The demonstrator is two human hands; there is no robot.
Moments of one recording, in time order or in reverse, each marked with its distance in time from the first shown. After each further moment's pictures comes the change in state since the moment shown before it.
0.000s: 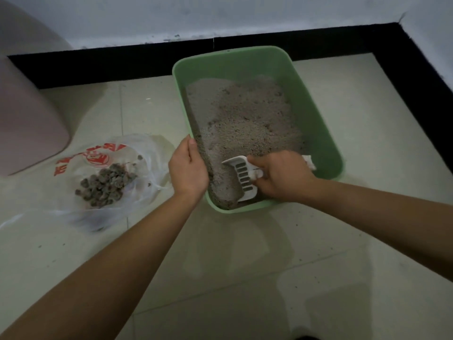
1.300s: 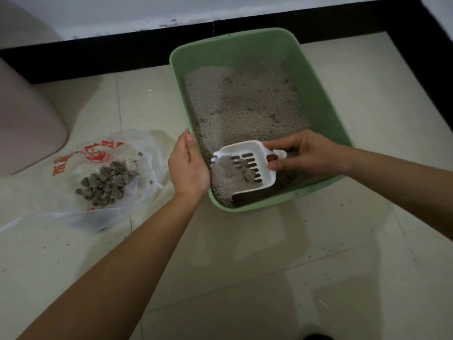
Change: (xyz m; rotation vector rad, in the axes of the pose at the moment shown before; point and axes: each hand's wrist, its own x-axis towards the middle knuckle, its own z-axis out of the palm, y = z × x) left_hand 0.001 -0.010 0.004 -0.080 0.062 -0.013; right_hand 0.012 0.061 -0.005 0.904 -0.223 -0.075
